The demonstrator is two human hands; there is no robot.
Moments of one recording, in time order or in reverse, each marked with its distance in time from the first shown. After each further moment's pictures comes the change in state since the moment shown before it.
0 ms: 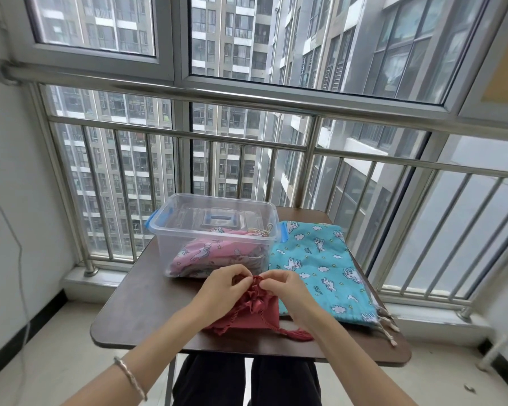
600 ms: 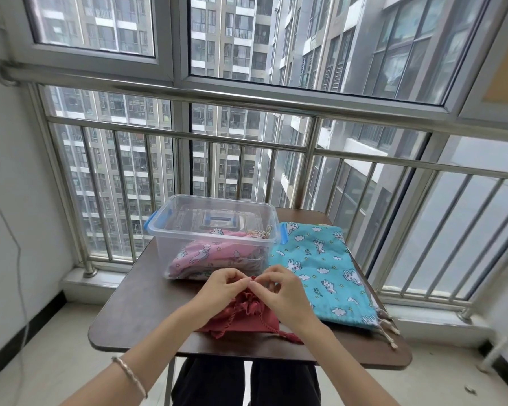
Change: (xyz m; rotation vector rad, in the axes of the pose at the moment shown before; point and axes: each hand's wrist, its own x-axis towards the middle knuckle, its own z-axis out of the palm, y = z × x) left_hand 0.005 -0.003 0.002 -0.412 -0.074 -0.288; right_hand -0.001 0.009 0.006 -0.460 0.178 -0.445
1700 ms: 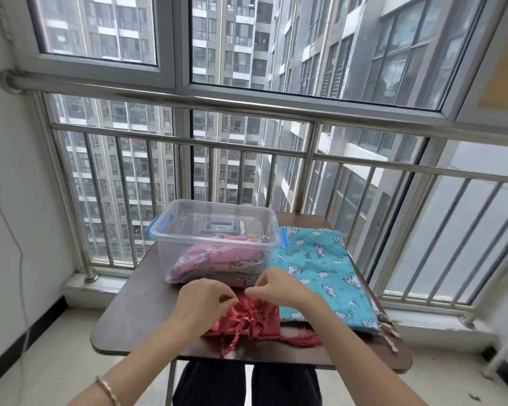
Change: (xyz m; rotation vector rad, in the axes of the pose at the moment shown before) left_hand -0.024 -0.003 -0.023 0.944 0.219 0.313; right_hand 0.040 -0.010 -0.009 -0.321 -0.534 0.278
